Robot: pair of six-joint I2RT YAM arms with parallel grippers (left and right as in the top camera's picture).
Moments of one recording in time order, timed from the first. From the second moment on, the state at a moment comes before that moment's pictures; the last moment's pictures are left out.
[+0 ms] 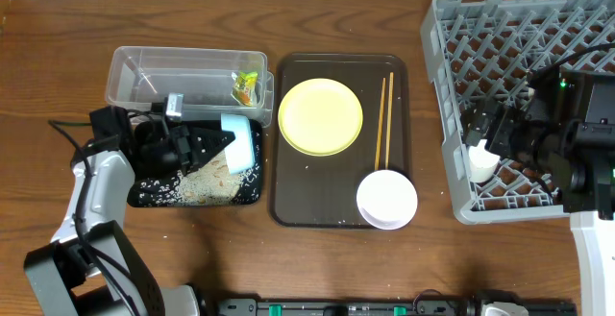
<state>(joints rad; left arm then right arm) 0.37 1.55 0.87 -0.76 1.39 0.11 -0.05 1.16 1.31 -1.10 -0.21 0.32</state>
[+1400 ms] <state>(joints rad) -0.76 1.49 0.91 -0.56 -0.08 -0.52 -0.05 1.16 1.31 -1.10 -0.20 0.32</state>
